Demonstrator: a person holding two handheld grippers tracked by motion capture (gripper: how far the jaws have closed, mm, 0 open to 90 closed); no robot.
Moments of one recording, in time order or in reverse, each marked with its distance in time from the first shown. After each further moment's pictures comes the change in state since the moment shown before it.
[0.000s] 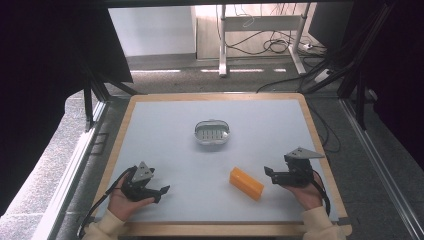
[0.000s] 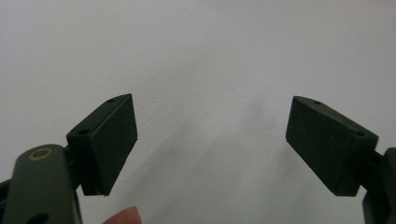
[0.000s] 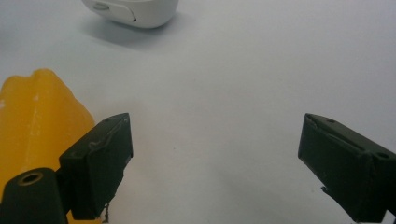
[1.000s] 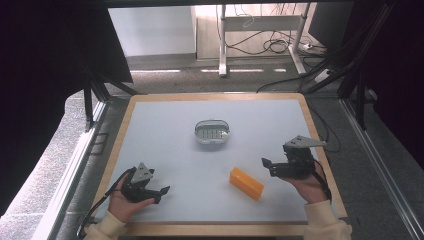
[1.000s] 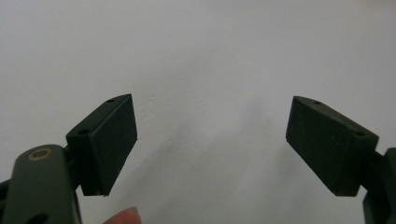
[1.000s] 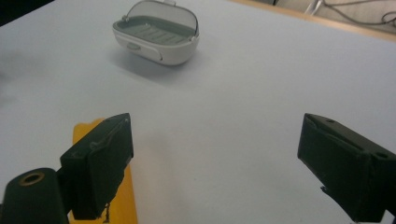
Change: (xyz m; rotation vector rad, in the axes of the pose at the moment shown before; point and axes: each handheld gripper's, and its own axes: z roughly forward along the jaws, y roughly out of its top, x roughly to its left) left arm -0.003 -0.003 -0.001 -0.019 -0.003 -0.030; right arm 0.022 0.050 -0.030 -0.009 0.000 -0.057
